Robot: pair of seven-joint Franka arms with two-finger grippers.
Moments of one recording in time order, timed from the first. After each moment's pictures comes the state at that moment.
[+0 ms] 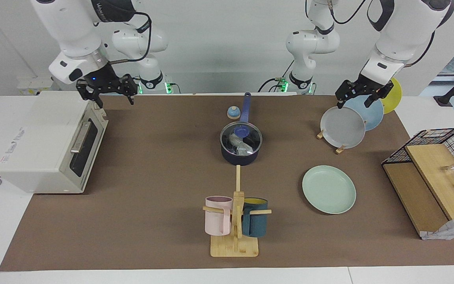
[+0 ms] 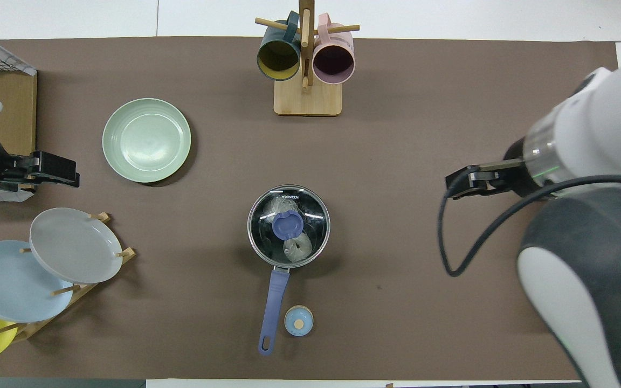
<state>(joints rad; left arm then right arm) -0.06 -0.06 -0.07 -1.67 -0.03 1.57 -0.11 0.07 0.01 0.23 -1.58 0.03 1.53 0.24</state>
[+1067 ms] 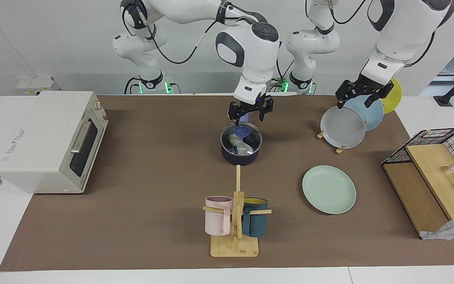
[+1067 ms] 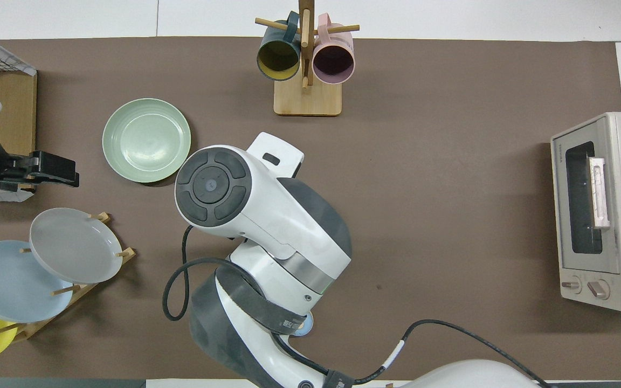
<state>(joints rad) -0.06 -0.06 -0.06 -1.67 -0.03 1.57 -0.11 0.57 0.47 0.26 -1.30 -0.16 1.73 0.57</state>
